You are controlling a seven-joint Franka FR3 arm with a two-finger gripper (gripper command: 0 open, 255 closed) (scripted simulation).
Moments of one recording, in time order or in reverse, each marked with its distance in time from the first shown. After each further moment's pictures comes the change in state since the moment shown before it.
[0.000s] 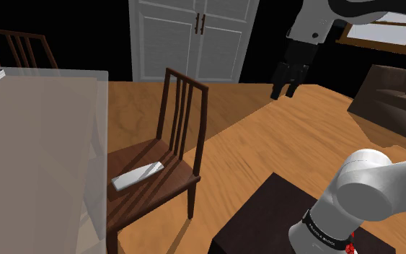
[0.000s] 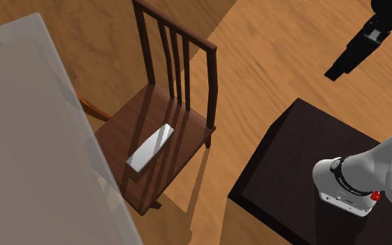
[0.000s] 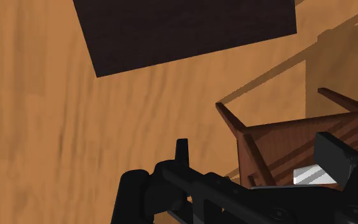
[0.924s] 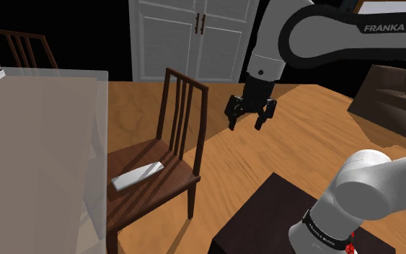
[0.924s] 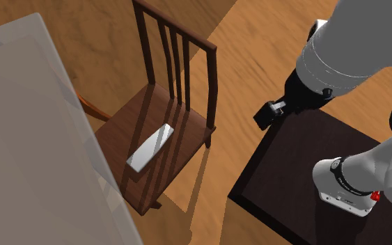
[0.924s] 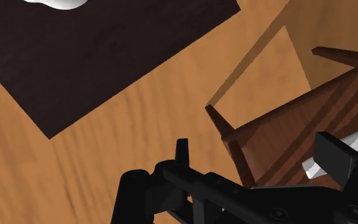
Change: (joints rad) arm -0.036 0.086 0.316 -0.172 0.207 0.282 0.518
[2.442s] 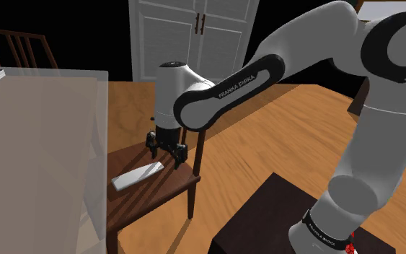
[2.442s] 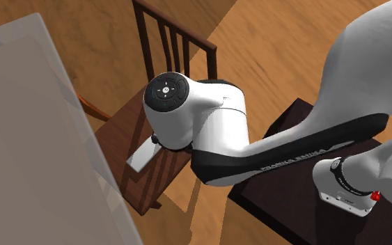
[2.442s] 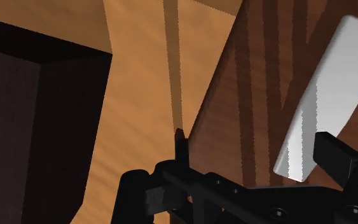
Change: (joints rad) arm -0.169 0.973 0.457 0.378 -0.416 0.510 1.229
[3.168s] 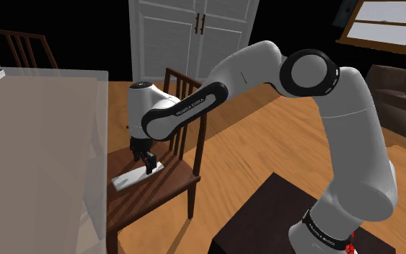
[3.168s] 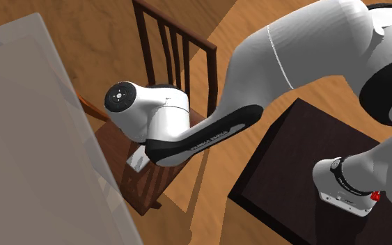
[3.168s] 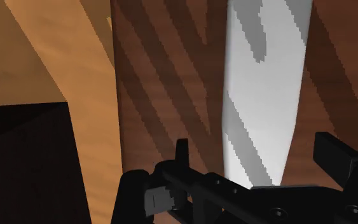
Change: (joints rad) arm 0.236 0.452 -0.224 0.434 -0.218 -0.036 0.410
